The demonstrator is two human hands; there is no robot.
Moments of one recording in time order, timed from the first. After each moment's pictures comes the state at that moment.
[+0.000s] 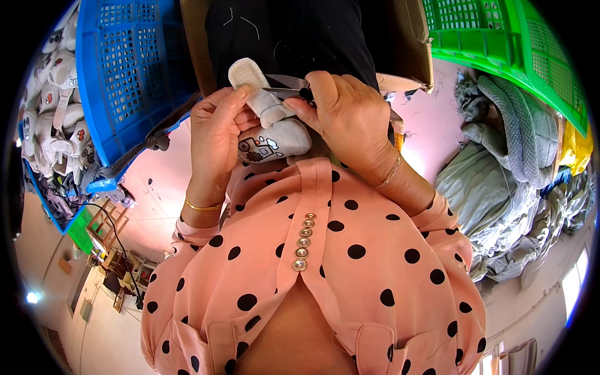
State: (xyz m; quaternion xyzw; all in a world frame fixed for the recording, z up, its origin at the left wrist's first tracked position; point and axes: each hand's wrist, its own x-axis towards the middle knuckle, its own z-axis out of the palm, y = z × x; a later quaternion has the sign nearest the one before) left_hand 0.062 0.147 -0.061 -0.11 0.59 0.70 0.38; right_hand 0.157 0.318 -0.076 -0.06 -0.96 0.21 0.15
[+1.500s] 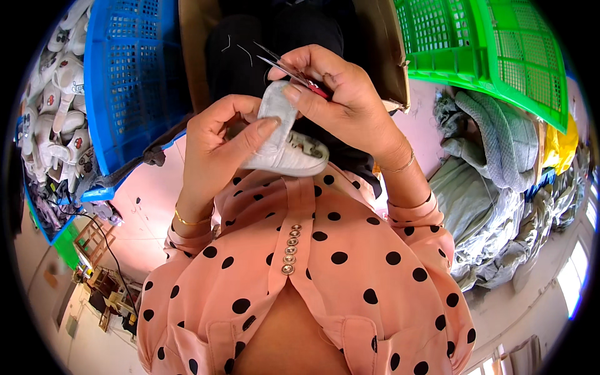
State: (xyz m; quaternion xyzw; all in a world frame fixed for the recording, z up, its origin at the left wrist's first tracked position) left_hand 0.054 0.166 -0.019 0.18 0.67 0.62 0.37; right_hand 0.124 0.362 -0.035 -0.03 -0.71 0.71 0.05
